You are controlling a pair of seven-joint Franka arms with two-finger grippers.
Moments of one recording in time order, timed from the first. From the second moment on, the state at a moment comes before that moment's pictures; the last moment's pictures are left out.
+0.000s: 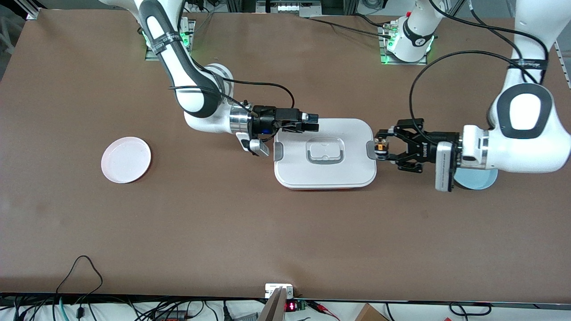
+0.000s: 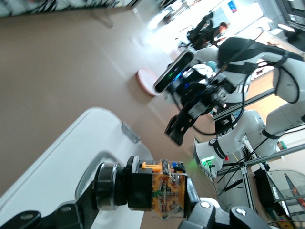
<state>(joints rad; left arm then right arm) 0.28 0.40 -0.42 -1.65 -1.00 1.73 1.09 0.75 0.50 -0.11 -1.74 2.22 2.04 -0.65</state>
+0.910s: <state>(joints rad) 0.29 0.39 -0.54 -1.82 -1.29 1.80 1.57 0.84 0.59 -0.12 -1.61 2.51 2.13 -0.62</state>
